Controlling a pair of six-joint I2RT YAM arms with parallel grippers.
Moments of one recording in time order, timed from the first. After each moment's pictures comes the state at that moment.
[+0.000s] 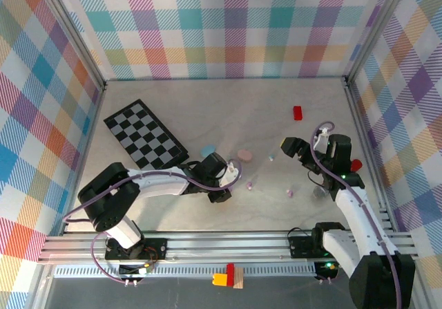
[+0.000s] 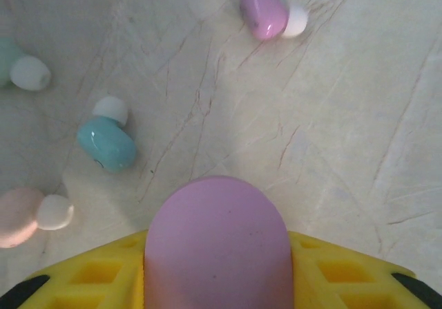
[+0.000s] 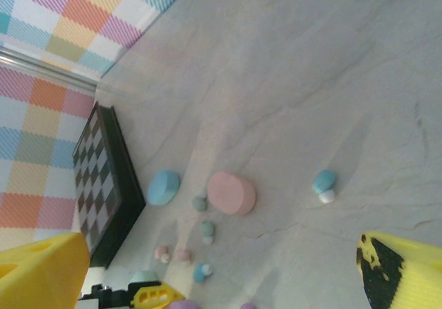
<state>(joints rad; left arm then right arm) -0.89 1.59 0.79 -0.21 0.15 0.20 0.02 0.90 0.56 -0.25 -0.57 0.64</state>
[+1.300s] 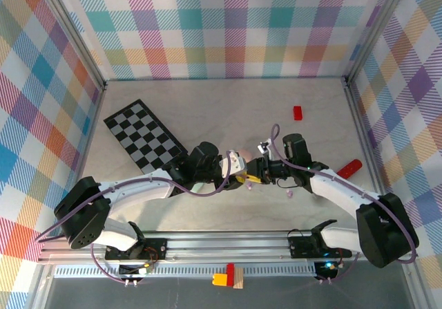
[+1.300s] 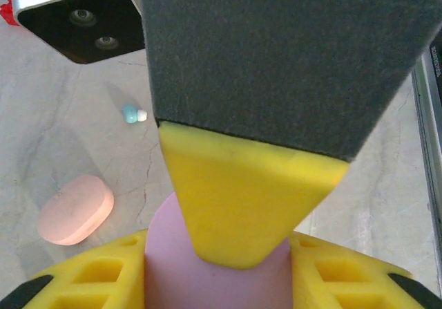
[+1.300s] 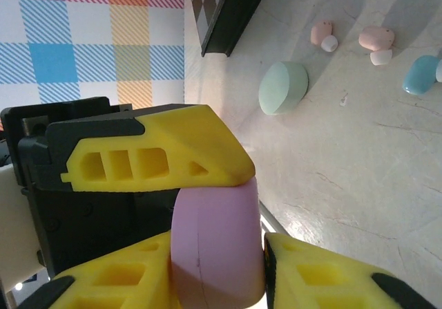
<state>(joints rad) -0.89 1.40 0.79 0.03 0.32 0.31 0.44 1.23 0.55 0.01 -0.98 0.88</state>
